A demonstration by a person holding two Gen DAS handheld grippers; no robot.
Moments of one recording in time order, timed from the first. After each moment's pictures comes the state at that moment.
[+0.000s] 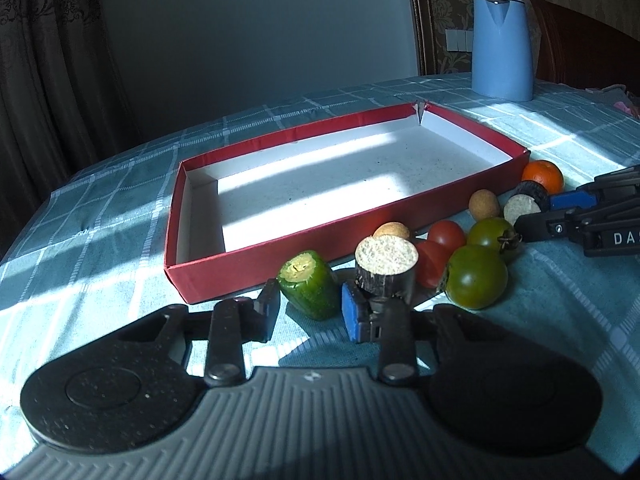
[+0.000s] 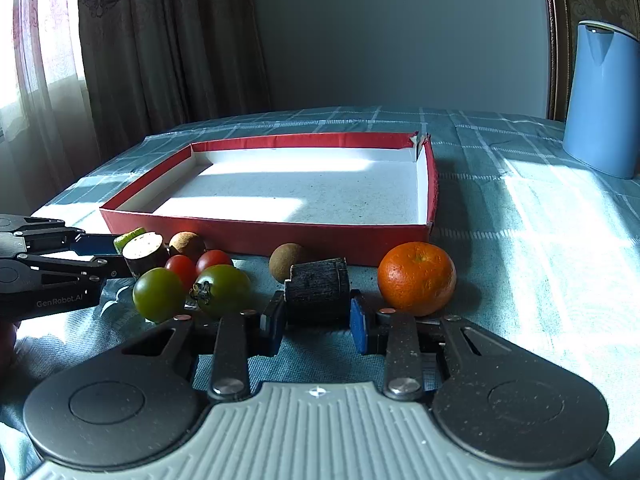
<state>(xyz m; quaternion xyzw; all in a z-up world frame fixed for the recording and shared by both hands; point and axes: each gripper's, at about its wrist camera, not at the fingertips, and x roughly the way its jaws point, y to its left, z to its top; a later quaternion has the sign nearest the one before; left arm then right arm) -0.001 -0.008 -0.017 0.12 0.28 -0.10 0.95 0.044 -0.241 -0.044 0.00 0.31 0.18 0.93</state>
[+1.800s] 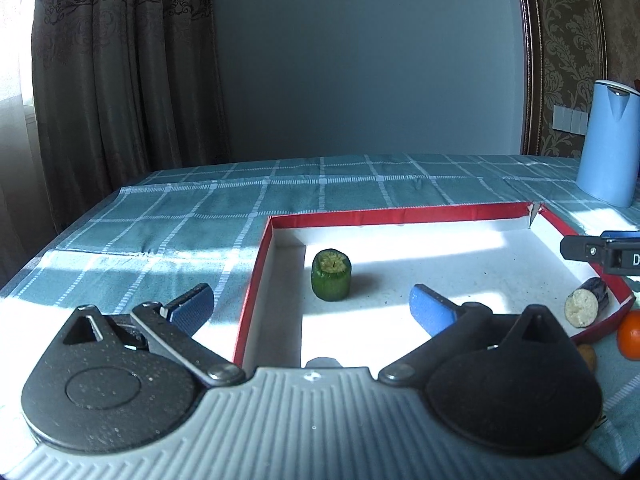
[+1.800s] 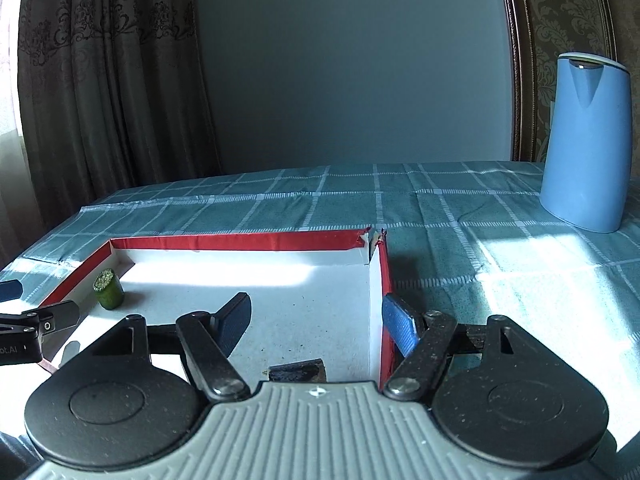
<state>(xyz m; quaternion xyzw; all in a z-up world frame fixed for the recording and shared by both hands) 0.050 0.010 0.012 0.02 0.22 0.04 0.97 0.145 -0.243 -0.018 0.02 0.25 0.11 0.96</state>
